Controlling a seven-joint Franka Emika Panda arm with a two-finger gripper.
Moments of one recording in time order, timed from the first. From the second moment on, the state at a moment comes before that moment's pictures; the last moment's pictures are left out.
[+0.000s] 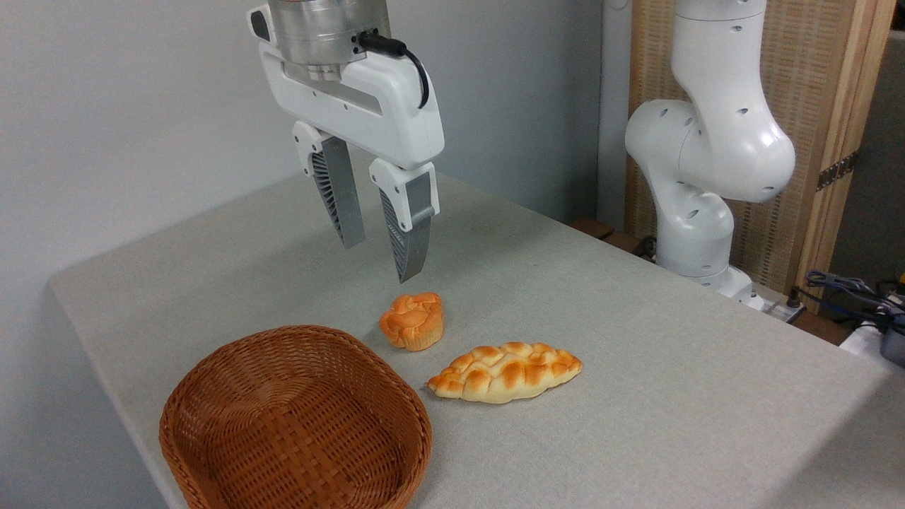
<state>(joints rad) -0.06 0.00 0.09 -1.57 -0.06 1.56 0.75</state>
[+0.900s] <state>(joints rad) -0.12 -0.11 -0.04 -1.91 -0.07 1.76 0.75</state>
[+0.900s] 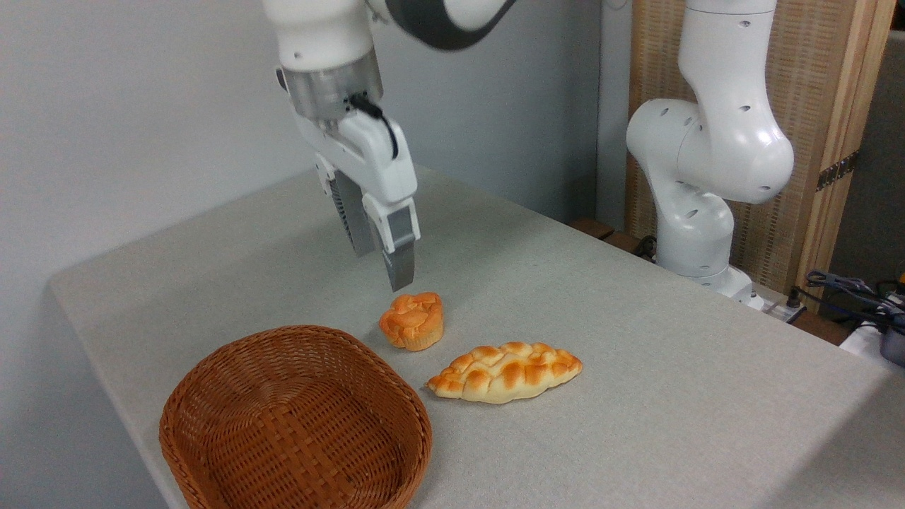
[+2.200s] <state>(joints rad) -0.16 -0.12 -0.12 -2.21 -0.07 2.03 0.88</state>
